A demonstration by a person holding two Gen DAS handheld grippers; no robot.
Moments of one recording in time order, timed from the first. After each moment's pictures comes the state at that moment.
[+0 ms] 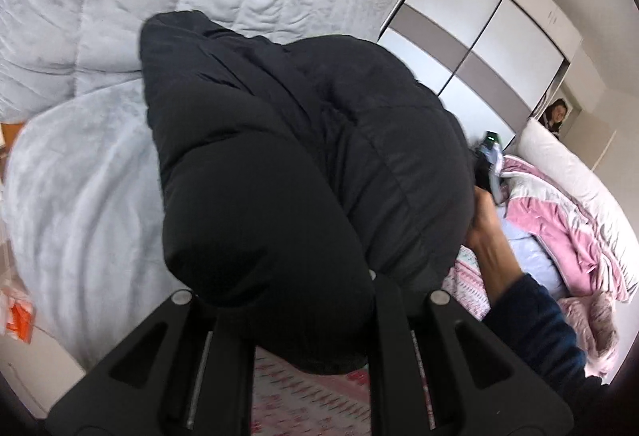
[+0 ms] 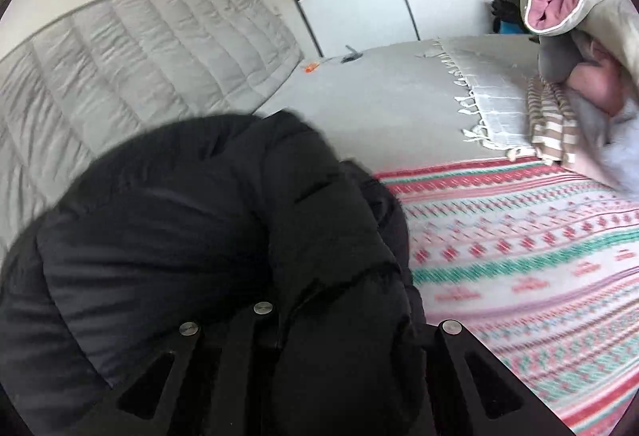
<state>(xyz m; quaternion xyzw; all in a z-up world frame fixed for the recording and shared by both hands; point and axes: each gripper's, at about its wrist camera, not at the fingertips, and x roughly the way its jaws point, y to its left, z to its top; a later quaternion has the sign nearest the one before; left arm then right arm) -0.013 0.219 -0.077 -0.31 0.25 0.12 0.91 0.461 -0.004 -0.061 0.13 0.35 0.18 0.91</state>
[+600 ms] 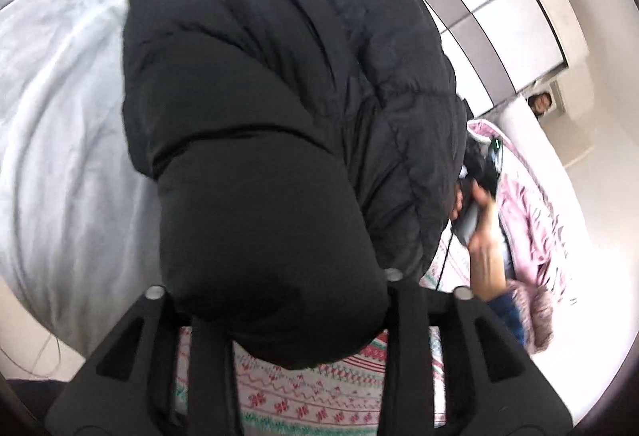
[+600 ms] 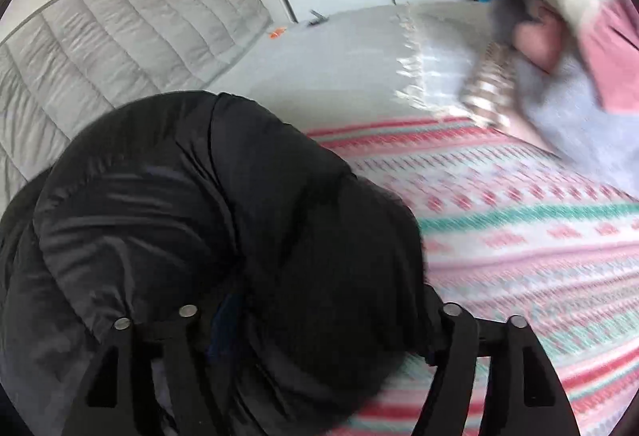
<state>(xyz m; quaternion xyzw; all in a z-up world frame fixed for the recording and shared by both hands) -0.006 0.235 -0.100 -0.41 0.35 0.02 0.84 0.430 -0.124 -0.071 0.10 0.43 0.14 0.89</state>
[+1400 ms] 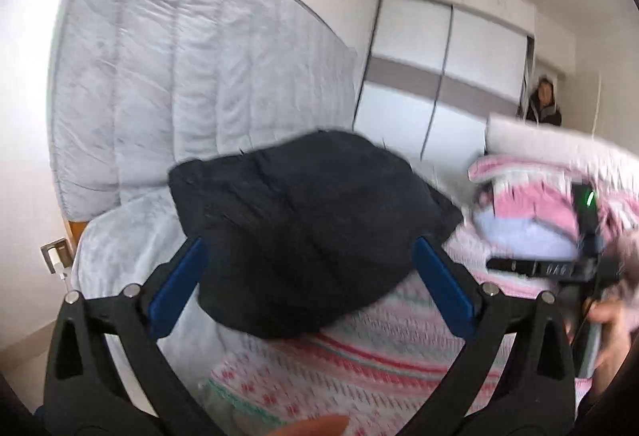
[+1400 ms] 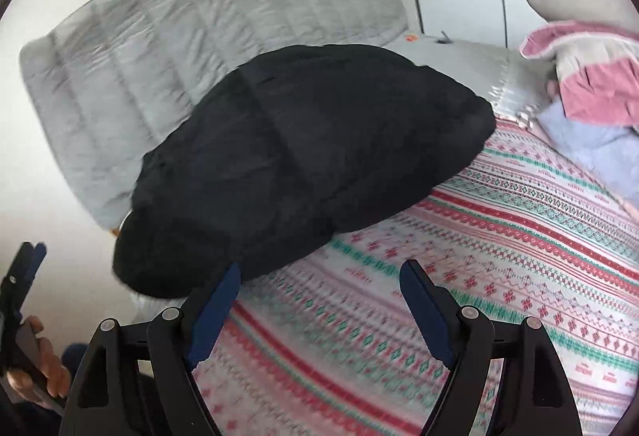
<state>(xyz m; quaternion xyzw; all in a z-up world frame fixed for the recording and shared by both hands) -0.119 0.100 0.019 -0.13 0.16 0.18 0.96 0.099 -0.130 0.012 -0.04 0.37 0.35 0.86</state>
